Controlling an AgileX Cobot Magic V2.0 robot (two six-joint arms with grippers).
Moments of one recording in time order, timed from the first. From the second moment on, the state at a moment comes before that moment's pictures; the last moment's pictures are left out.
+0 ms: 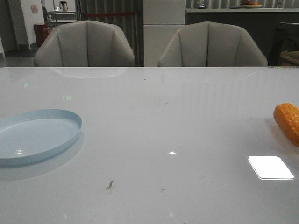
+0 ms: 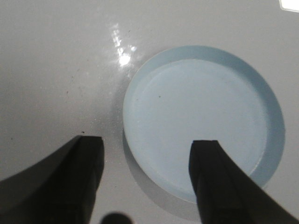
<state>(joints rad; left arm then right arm) -0.04 1.32 -0.80 -0.06 0.46 -0.06 0.00 1.00 -0.71 0.16 0.56 -0.05</state>
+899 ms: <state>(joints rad) -0.01 1.91 -1.15 -0.06 0.55 -0.07 0.00 1.00 -0.71 0.18 0.58 -0.05</state>
